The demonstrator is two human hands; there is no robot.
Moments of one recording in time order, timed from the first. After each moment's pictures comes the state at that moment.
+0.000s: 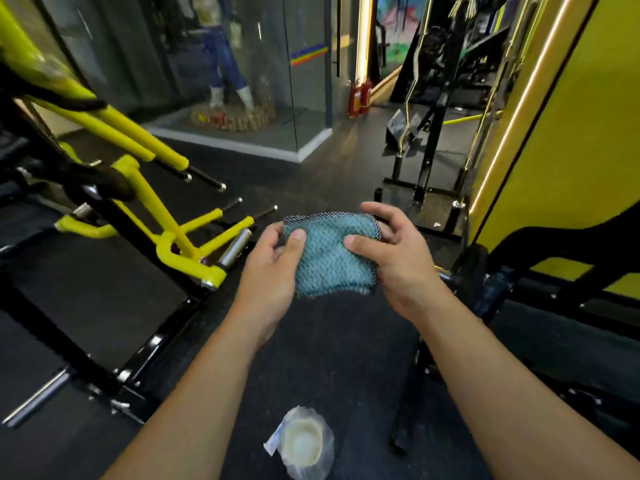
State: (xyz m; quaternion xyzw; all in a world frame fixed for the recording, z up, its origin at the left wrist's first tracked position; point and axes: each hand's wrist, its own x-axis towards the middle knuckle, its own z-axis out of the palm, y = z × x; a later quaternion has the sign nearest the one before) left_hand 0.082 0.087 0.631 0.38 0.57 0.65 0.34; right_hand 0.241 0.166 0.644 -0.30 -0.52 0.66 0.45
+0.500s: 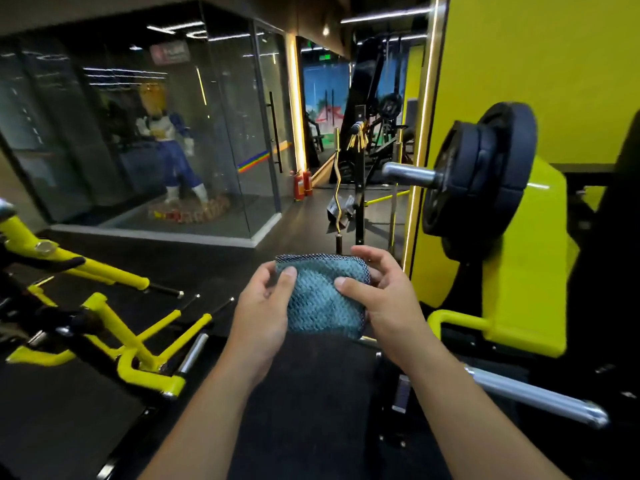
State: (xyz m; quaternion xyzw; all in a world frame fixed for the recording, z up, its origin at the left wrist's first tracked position) left_hand 0.234 0.052 0.916 0.42 0.52 0.64 0.38; right_hand 0.400 0.101 0.911 -0.32 -0.50 0.59 0.55
